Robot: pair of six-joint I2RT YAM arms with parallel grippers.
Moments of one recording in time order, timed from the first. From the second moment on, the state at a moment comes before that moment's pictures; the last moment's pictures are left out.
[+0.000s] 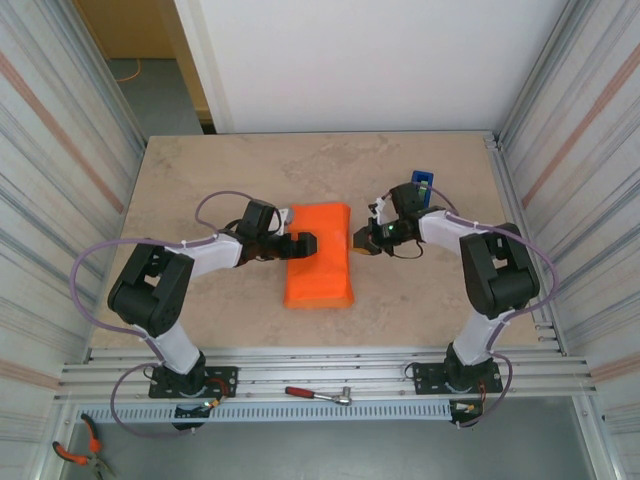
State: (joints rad) left arm -0.47 1.69 0.86 -0.05 0.41 -0.47; right arm 0.32 1.75 1.02 -0.35 -0.80 0.57
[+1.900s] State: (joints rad) left arm -0.27 1.49 1.04 -0.30 0.45 -0.48; right arm 0.45 1.68 1.27 -0.49 -0.33 0.84
